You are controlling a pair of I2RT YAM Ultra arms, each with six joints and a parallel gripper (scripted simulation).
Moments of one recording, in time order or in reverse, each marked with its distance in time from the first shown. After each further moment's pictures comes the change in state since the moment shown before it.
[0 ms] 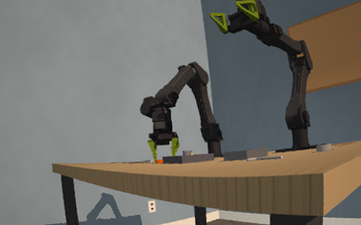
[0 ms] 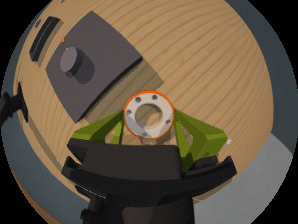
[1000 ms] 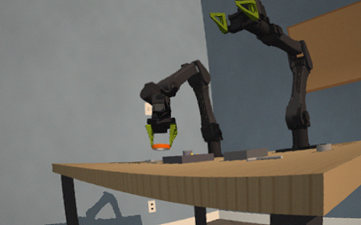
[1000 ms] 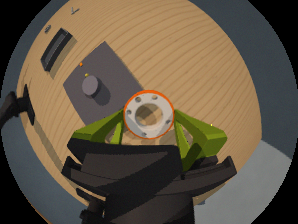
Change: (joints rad) left arm 0.000 0.000 0.000 0.000 0.000 0.000; right arm 0.027 -0.049 0.106 -0.024 -0.051 0.000
